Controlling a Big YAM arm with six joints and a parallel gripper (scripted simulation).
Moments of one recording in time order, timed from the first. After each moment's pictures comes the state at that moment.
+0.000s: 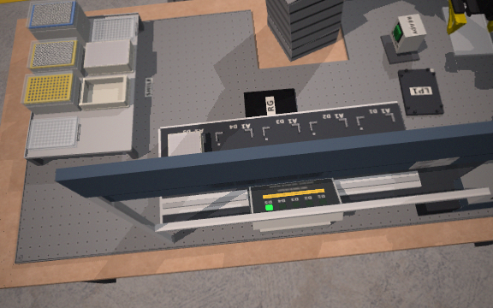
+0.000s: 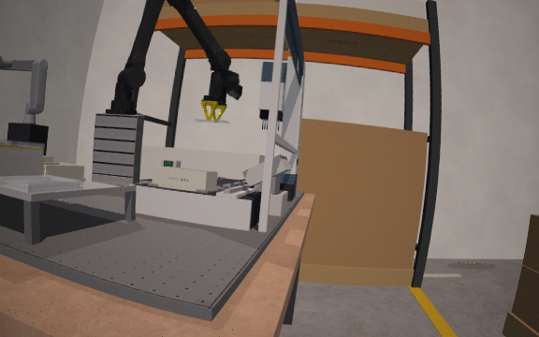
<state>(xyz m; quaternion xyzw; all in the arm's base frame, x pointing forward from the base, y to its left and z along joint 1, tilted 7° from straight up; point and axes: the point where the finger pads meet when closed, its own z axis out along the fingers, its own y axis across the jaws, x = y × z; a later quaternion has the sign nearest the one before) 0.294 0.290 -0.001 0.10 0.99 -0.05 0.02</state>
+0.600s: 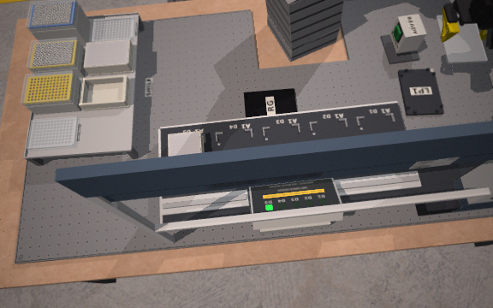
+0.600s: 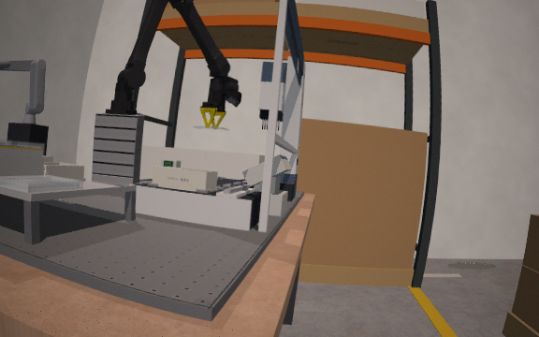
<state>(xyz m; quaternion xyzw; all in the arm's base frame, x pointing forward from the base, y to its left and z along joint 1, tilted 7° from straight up) 0.294 0.286 -0.029 0.10 0.99 -0.06 0.02</state>
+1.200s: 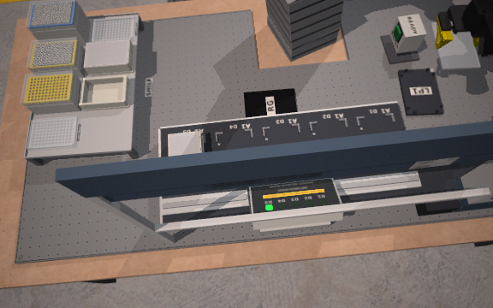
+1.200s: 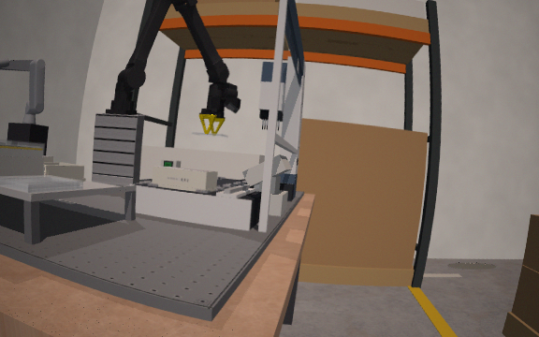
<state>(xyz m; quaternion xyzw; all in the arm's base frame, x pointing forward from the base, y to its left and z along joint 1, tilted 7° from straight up) 0.293 0.282 -0.055 0.10 0.99 -0.06 0.02</state>
